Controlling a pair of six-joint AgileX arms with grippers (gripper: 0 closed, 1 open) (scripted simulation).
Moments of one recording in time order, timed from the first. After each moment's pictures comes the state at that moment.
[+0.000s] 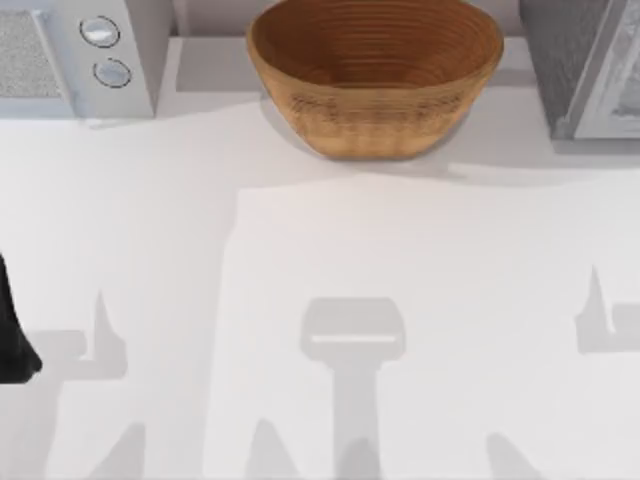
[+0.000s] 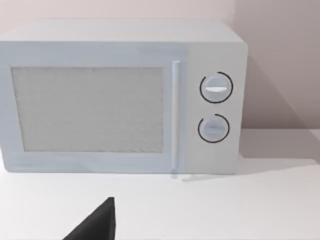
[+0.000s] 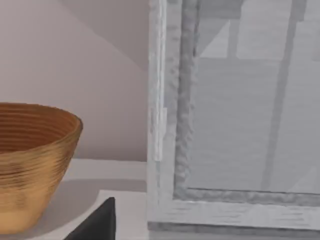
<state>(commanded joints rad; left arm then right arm) 0.00 0.00 0.00 0.00 0.00 0.00 0.01 0.18 0.24 -0.04 -0.01 -0.02</state>
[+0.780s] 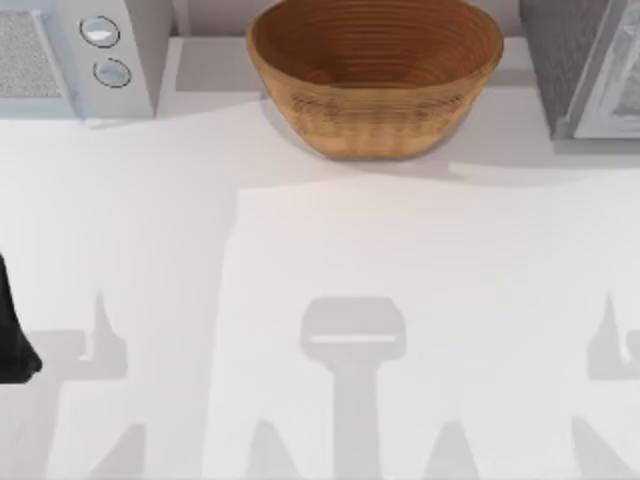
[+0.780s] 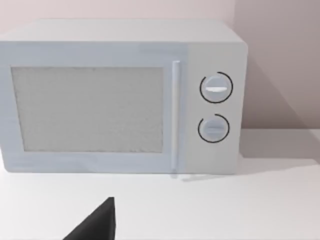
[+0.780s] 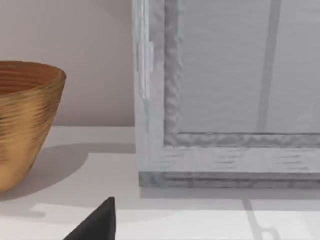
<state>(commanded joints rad) 0.00 0.00 0.00 0.00 0.00 0.00 -0.01 0.02 0.00 0.01 -0.01 0.00</state>
